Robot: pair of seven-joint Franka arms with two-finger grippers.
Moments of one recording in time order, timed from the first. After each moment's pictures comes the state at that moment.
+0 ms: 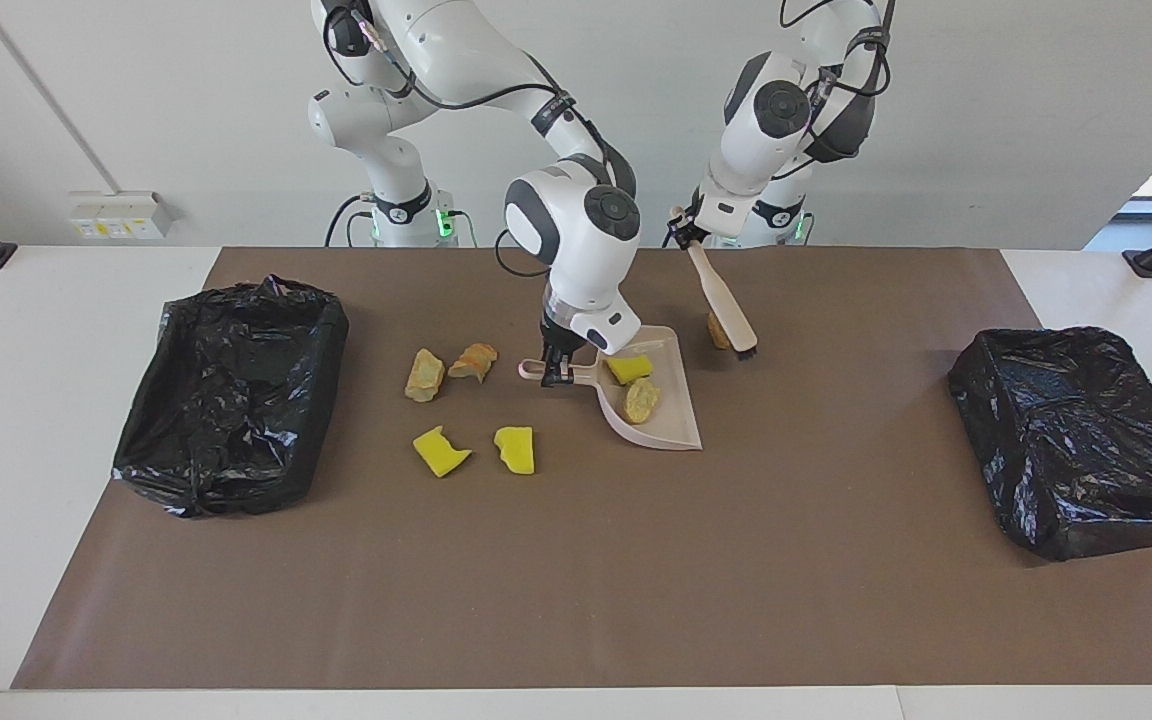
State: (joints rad) left arm -0.52 -0.39 -0.09 -2.45 -0.28 1.83 -0.97; right arm 0.60 0.37 0.02 -1.70 -0.22 1.89 -0.98
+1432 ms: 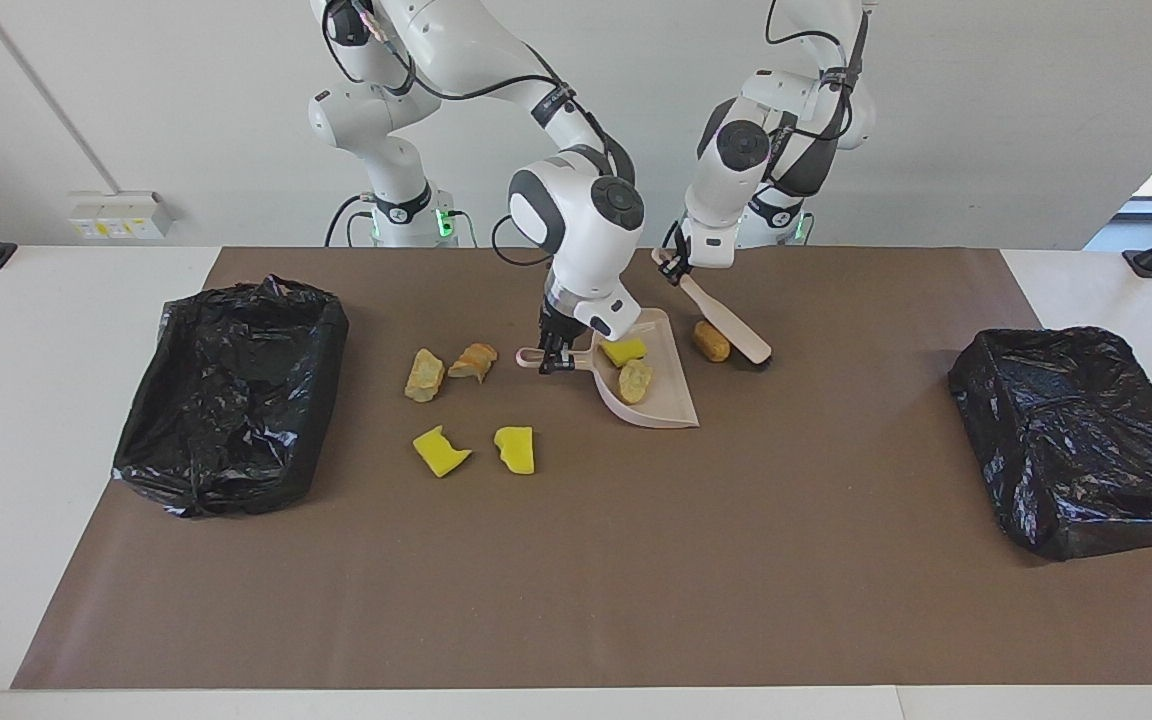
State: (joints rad) left arm -0.55 -0.11 -0.13 -2.32 -0.26 2.11 -1.14; right arm 0.61 0.34 0.02 -1.74 -0.22 1.88 -0.99
